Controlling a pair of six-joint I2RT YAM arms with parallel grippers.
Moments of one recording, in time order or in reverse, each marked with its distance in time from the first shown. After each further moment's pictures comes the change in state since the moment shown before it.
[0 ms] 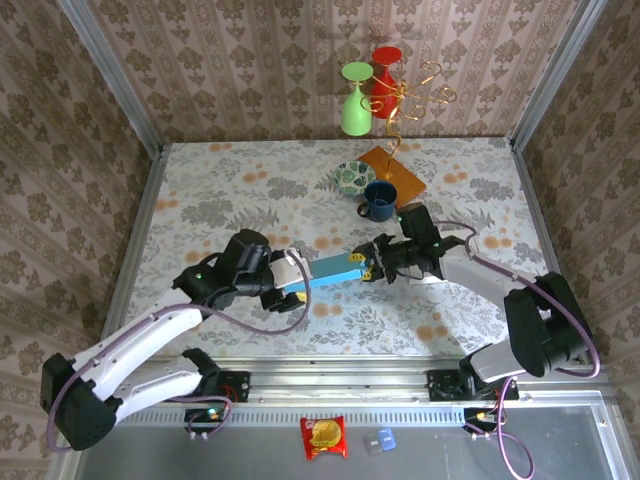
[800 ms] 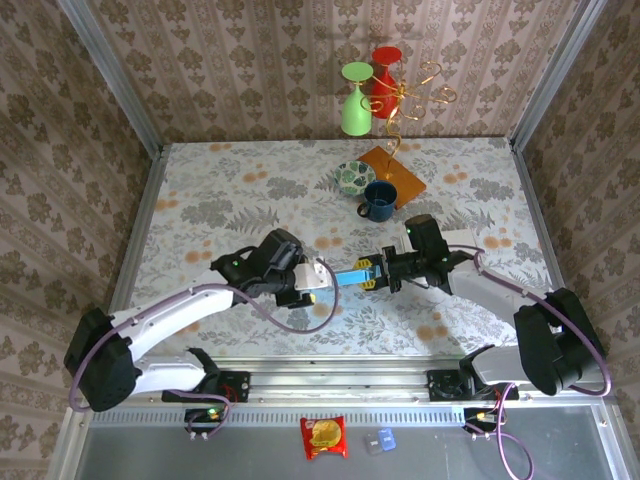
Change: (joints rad) left arm -0.085 0.235 0.055 0.045 -0.132 0.115; right arm -0.003 -0.092 -0.134 0.096 -0.040 0.308
